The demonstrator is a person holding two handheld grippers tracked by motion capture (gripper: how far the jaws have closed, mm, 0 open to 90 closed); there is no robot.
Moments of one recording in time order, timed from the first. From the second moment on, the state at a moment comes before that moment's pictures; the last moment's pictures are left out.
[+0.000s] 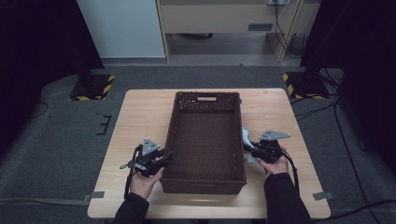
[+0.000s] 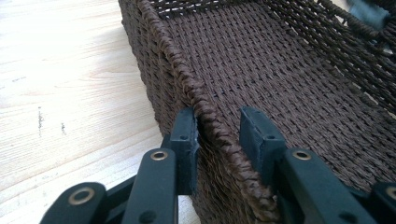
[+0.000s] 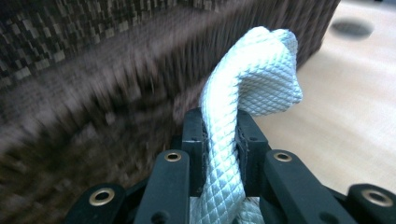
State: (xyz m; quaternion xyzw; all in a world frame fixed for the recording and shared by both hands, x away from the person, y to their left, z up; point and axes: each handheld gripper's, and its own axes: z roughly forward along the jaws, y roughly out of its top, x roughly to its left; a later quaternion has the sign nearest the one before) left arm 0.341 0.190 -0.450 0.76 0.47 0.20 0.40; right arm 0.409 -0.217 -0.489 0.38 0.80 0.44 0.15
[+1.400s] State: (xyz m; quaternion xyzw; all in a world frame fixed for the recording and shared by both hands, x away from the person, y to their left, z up) left arm 0.346 0.195 -0.448 0.75 0.46 0.21 0.42; right arm 0.414 -0.212 -0.509 0.39 0.82 0.39 0.13
